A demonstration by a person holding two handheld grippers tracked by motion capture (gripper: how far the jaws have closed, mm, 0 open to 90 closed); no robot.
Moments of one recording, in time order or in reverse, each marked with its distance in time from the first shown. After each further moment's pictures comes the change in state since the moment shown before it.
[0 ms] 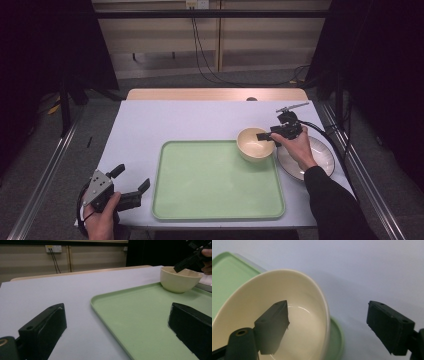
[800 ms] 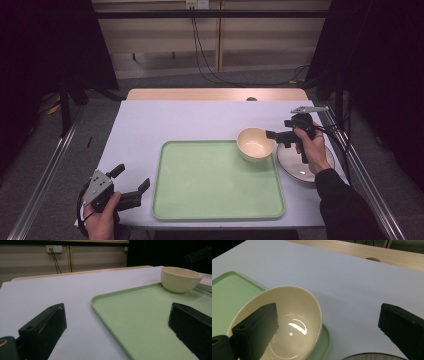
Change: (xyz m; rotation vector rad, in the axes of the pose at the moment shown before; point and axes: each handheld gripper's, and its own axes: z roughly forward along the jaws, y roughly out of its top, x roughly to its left) left arm 0.000 0.000 0.000 -0.003 0.003 -0.001; right arm 0.010 -0.015 -0.044 -0.214 -0.090 -0.069
